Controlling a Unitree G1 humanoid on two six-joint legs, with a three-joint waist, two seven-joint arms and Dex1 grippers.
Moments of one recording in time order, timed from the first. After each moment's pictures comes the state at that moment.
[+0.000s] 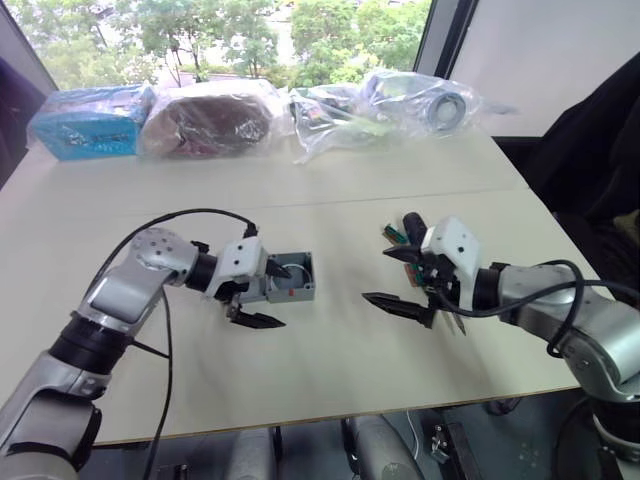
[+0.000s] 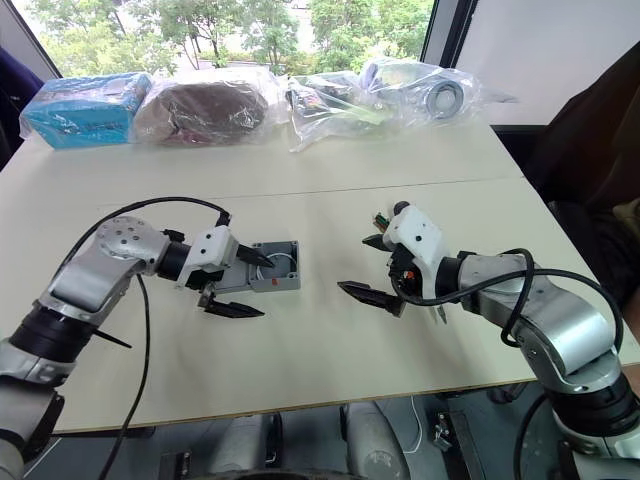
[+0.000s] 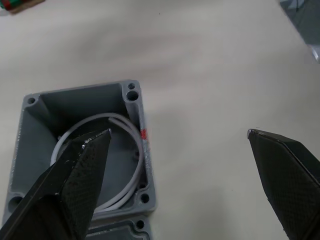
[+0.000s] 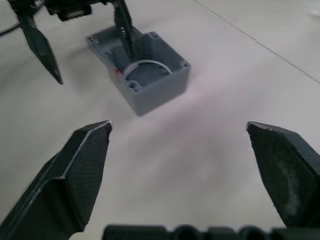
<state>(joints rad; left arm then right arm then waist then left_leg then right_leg) -0.61 0.77 -0.33 0.07 -0.24 0.20 -1.39 -0.33 -0.80 0.00 -0.63 0.63 0.92 0.64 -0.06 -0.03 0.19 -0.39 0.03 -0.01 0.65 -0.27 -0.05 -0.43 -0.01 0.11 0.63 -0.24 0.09</state>
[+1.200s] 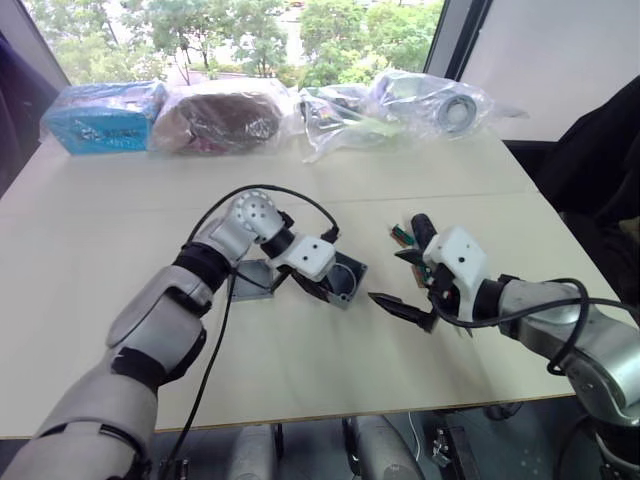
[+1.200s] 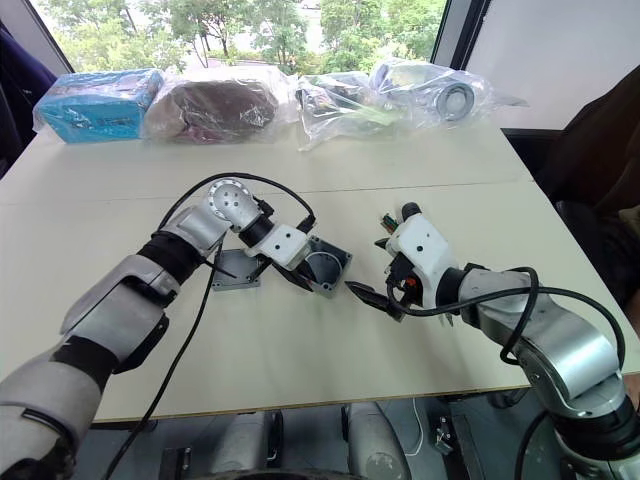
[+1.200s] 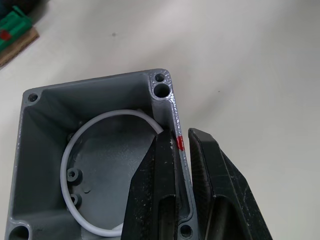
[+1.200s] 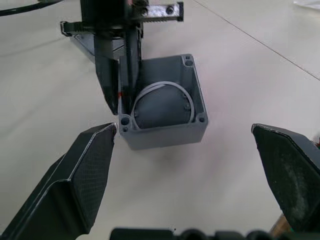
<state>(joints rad) -1.14 0.37 -0.67 0.92 -0.08 -0.48 -1.61 -0.23 -0.79 -0.05 -0.73 0.62 0.97 0.51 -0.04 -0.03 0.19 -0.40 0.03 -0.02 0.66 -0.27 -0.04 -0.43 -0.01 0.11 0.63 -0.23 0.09</state>
